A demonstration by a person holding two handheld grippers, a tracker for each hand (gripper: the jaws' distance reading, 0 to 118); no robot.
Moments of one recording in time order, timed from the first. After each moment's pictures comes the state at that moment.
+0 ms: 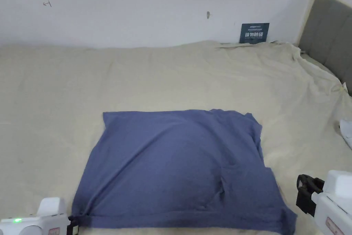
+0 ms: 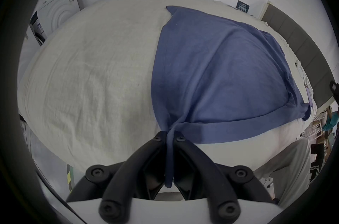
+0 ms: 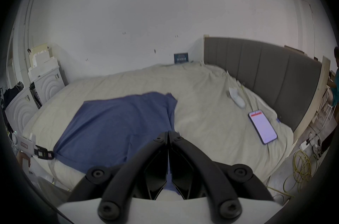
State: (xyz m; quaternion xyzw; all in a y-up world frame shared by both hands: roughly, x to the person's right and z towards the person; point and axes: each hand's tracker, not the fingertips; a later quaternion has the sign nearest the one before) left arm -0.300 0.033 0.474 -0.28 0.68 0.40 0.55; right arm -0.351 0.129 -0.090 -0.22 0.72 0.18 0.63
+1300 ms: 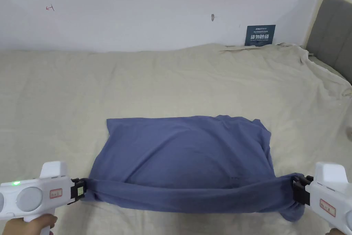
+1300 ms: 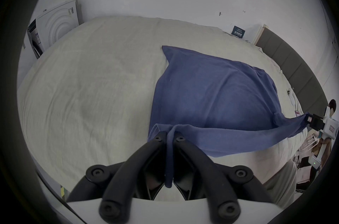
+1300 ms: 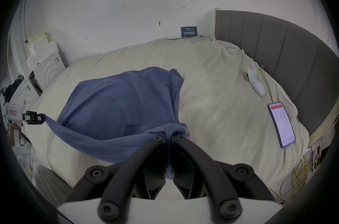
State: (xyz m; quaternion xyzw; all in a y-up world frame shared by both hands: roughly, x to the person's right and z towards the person) left arm -0.388 0.089 0.501 -0.21 0.70 0.38 0.57; right arm -0.448 0.106 -0.078 -0.25 0.73 0.24 0.59
